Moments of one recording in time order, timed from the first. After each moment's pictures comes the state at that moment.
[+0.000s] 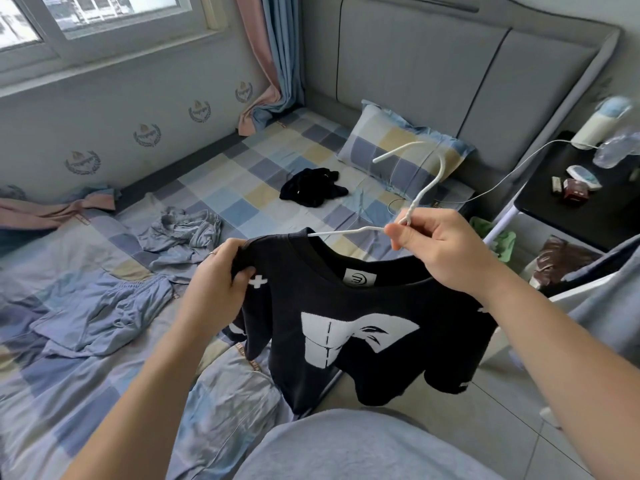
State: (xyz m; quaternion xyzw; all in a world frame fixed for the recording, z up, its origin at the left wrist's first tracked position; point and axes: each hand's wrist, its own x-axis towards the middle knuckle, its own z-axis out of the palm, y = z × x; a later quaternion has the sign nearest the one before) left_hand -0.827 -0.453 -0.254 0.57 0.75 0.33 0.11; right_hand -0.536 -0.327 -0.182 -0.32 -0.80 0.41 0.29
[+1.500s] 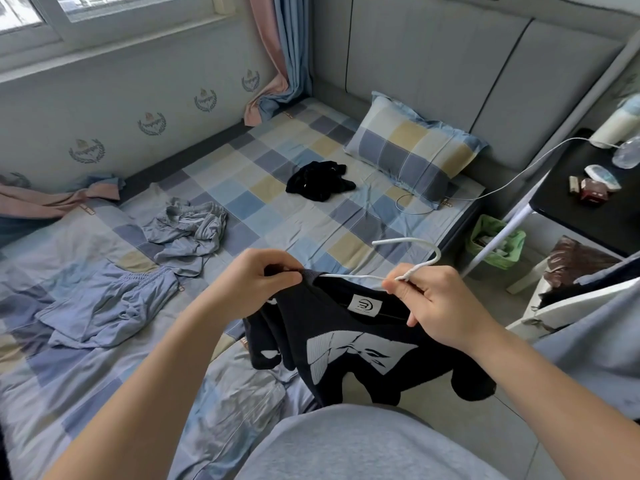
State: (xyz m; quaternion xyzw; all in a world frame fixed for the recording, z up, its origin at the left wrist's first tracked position) left_hand -0.830 -0.427 -0.246 0.58 0.67 0.30 0.35; right_hand -0.546 -0.355 -0.241 -0.33 -0.81 0.39 0.27
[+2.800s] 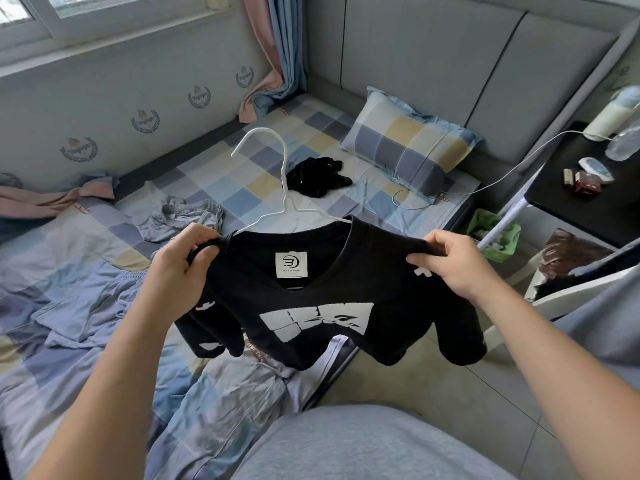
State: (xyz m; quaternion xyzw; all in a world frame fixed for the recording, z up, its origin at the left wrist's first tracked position) left_hand -0.890 -0.464 -0.256 0.51 0.75 0.40 0.14; right_hand -0.524 -0.294 -0.264 -0.53 -0.68 0.46 0.23
